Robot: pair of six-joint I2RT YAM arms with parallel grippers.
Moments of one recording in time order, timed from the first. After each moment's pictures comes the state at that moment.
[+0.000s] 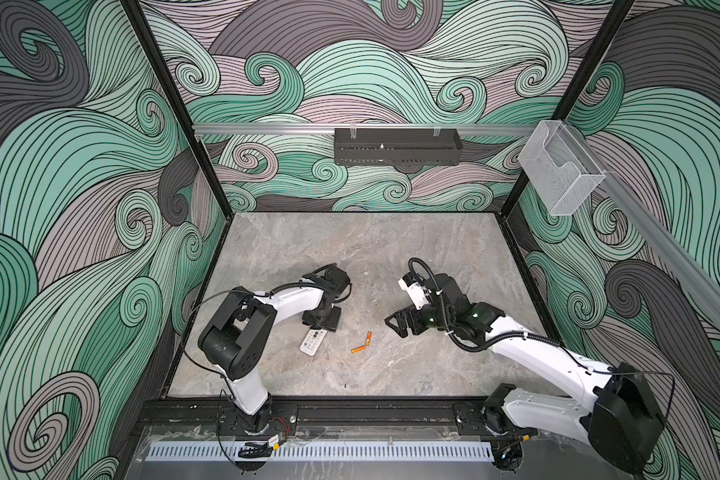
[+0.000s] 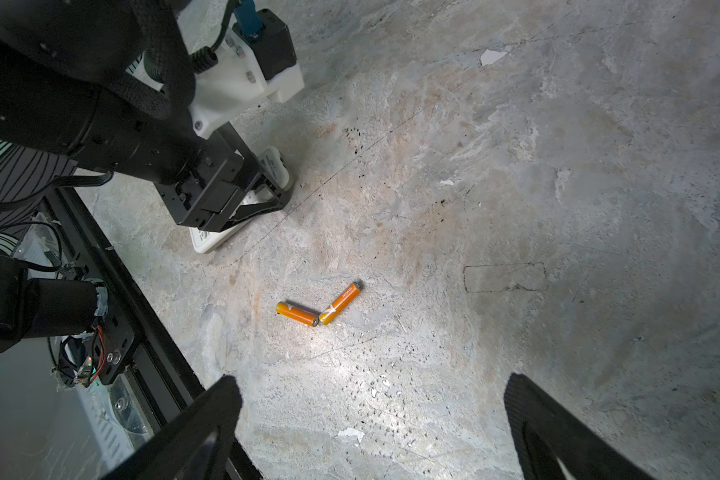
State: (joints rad) left arm -0.58 1.72 1.00 -0.79 -0.13 -0.35; right arm 0.68 1.18 0.74 -0.38 -0.26 0.25
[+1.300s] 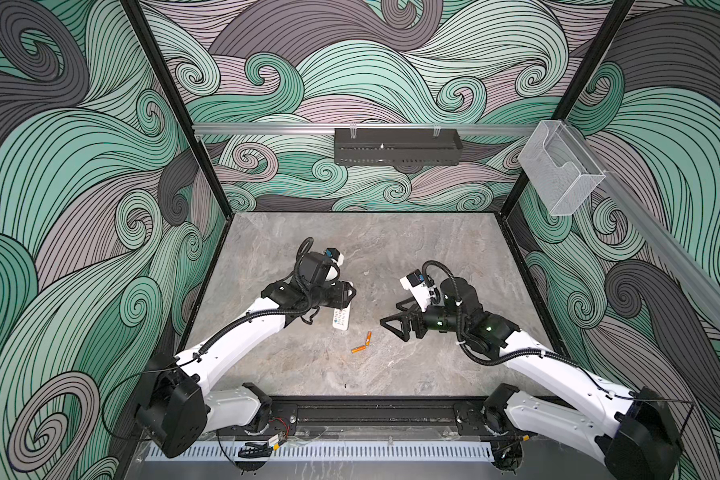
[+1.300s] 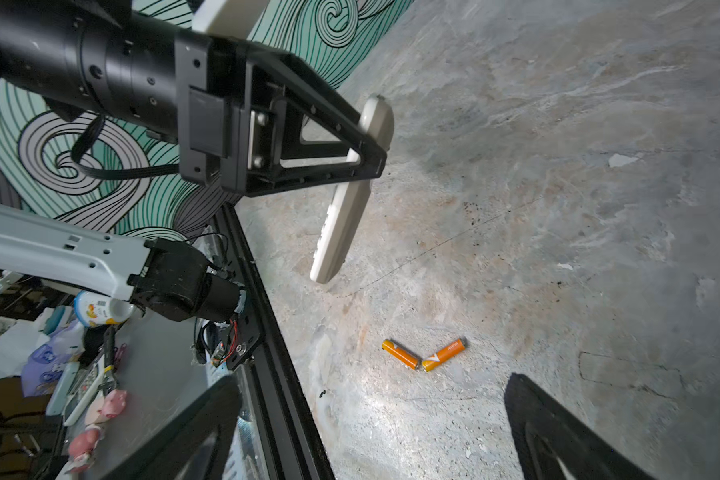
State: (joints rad) left arm -0.58 1.24 0.94 -0.44 0.20 -0.42; right arm 0.67 1.03 0.63 -0.10 -0.54 0.30
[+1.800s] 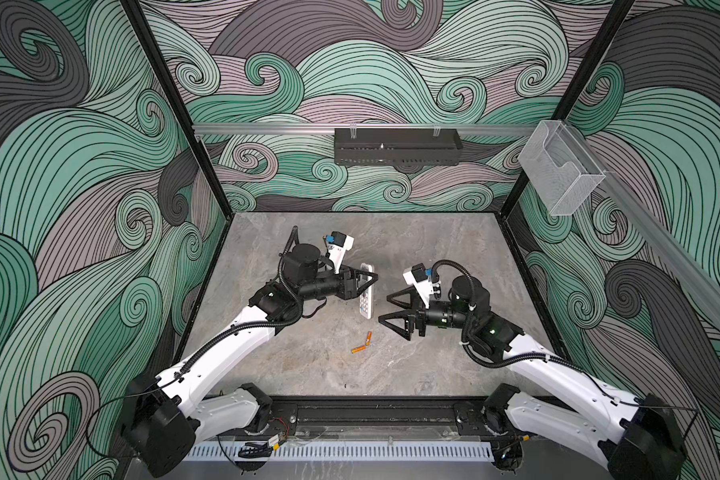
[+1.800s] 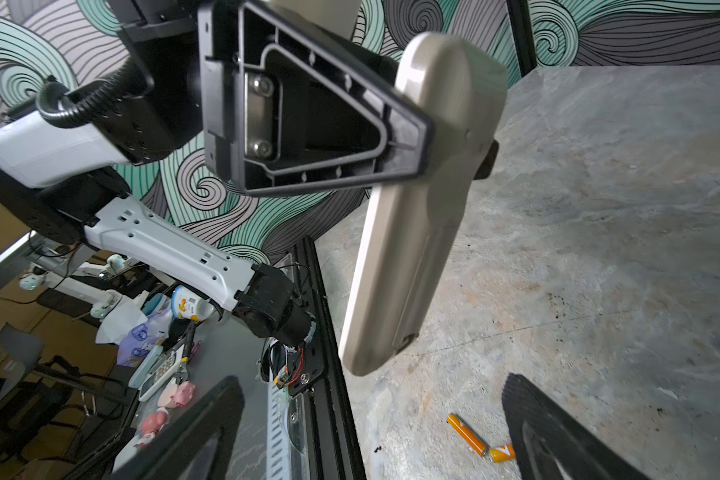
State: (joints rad) left arm -0.59 1.14 0.94 -0.10 0.55 -0.54; right arm 0.67 1.00 0.63 0.15 -0.71 0.37
